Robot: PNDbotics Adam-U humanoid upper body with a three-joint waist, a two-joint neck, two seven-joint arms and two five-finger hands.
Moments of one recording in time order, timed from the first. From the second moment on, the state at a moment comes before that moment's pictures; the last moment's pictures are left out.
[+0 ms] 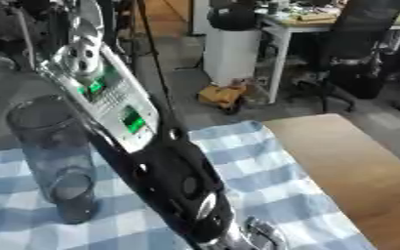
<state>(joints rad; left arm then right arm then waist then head) -0.58 0.33 0.02 -1.98 -0.07 -0.19 0.22 -1.33 -0.35 0.22 -1.52 -0.02 0.16 -0.71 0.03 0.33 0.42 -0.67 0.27</state>
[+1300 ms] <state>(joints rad) -0.58 0.32 0.02 -1.98 -0.06 -0.20 0.21 -1.30 -0.34 0.22 -1.57 -0.25 0.32 -0.77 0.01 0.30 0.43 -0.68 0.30</state>
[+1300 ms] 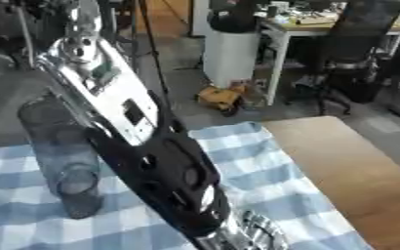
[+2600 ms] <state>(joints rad) -0.58 0.32 0.02 -1.98 -0.06 -0.20 0.22 -1.26 -0.35 0.25 -1.52 -0.23 0.33 -0.73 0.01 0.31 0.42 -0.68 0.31</state>
